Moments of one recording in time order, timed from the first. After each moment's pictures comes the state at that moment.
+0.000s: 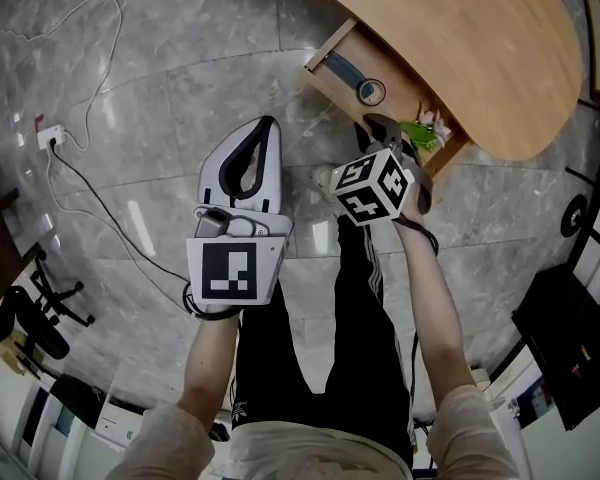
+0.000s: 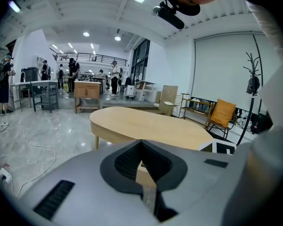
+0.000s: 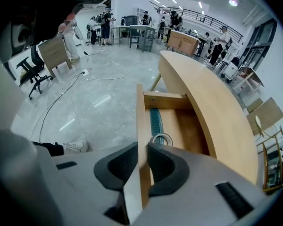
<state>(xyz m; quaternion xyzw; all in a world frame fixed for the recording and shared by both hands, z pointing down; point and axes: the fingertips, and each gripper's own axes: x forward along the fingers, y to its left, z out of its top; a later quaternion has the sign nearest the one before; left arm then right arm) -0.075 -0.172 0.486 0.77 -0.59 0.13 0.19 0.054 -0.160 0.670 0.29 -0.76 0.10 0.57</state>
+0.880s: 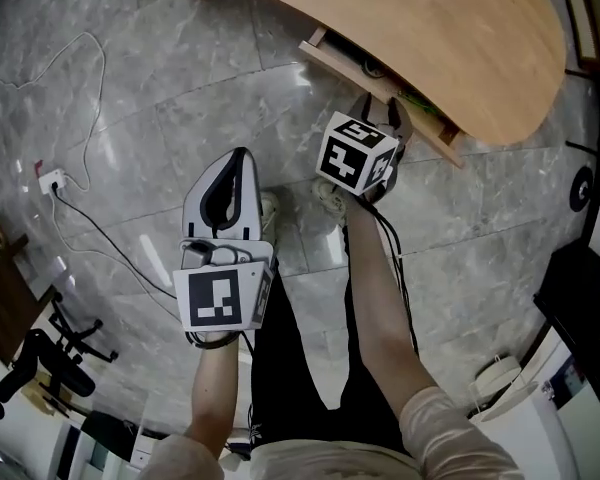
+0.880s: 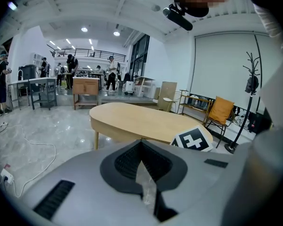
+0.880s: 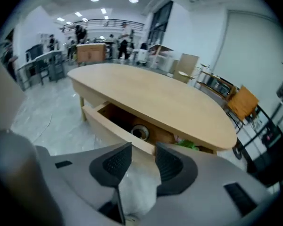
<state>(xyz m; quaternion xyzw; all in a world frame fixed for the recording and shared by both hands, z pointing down) -0.083 -0.158 0.498 0.77 -0.57 0.17 0.21 0.120 -0.221 0.661 0.69 -0.56 0.26 0.38</state>
